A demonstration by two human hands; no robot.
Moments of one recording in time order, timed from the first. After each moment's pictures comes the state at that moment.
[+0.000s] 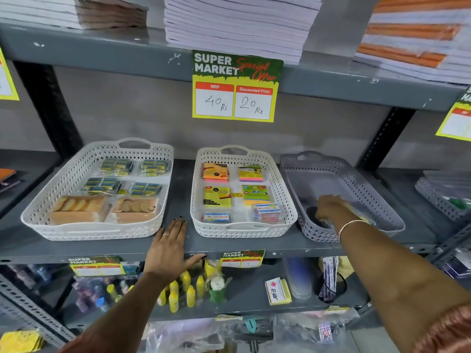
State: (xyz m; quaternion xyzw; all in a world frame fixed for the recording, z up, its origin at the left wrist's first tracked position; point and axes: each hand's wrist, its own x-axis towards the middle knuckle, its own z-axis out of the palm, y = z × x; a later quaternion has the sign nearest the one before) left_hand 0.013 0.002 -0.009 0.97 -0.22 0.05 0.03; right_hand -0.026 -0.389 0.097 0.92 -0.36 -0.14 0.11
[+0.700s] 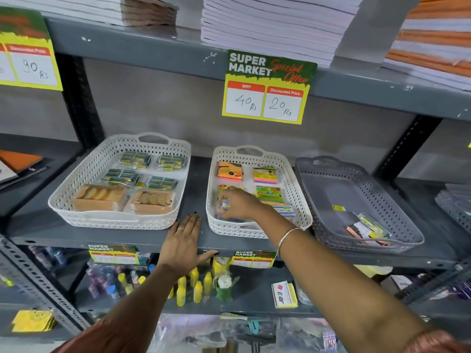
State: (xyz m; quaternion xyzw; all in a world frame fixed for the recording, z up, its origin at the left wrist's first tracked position) left_hand 0.010 0.003 -0.003 0.97 -0.22 0.03 0.05; right_hand 0.035 -0.176 0.101 0.99 0.07 -0.08 -0.11
